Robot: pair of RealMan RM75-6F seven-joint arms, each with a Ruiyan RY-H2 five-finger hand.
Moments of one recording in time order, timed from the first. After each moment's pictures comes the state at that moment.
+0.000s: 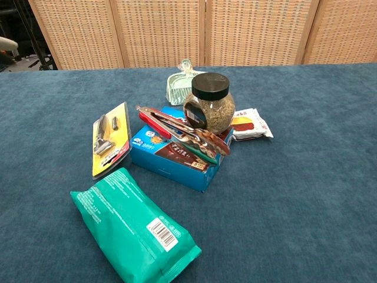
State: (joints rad) left arm -0.25 -1.34 -0.05 -1.61 1.76 1.50 0.26; right arm 0.08 -1.23 0.02 -1.59 -1.63 1.54 -0.23
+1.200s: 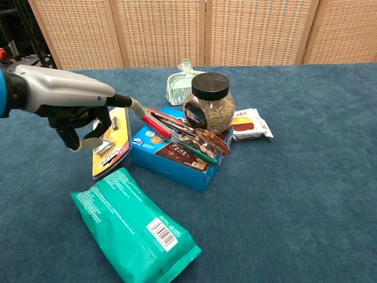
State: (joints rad) left arm -0.89 -1.20 -0.16 -2.05 0.62 0.86 0.93; right arm 0.08 -1.19 0.03 -1.60 -1.61 1.53 -0.14
